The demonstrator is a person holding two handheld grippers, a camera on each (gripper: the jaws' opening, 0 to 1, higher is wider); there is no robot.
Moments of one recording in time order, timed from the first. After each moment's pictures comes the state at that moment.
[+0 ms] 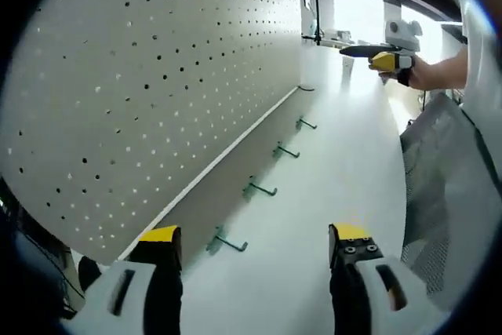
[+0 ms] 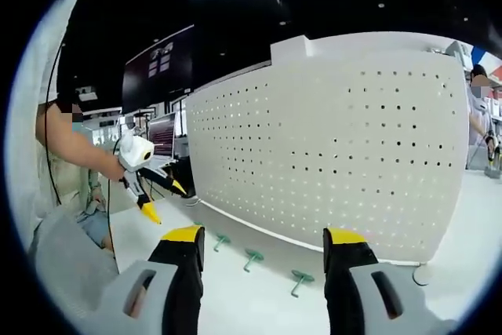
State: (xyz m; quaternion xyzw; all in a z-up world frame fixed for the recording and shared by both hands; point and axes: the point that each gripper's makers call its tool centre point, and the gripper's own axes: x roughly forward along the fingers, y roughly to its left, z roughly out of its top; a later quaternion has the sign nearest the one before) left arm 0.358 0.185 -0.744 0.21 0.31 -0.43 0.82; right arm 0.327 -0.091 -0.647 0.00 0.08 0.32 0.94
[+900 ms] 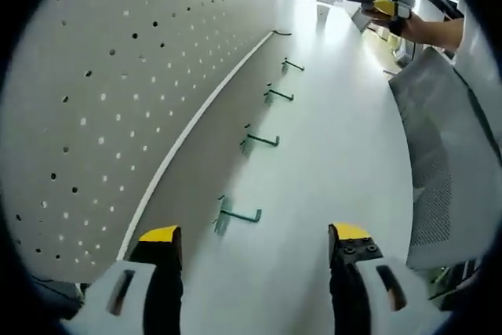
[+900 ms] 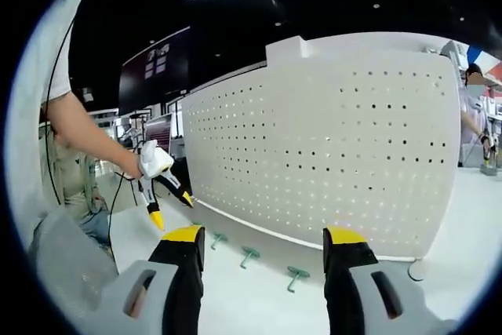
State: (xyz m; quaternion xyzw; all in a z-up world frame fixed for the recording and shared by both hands) left arm 0.374 0.204 -0.792 0.29 0.41 -0.48 0.72; right arm 0.323 -0.101 -0.649 0.00 0.08 0.31 0.95
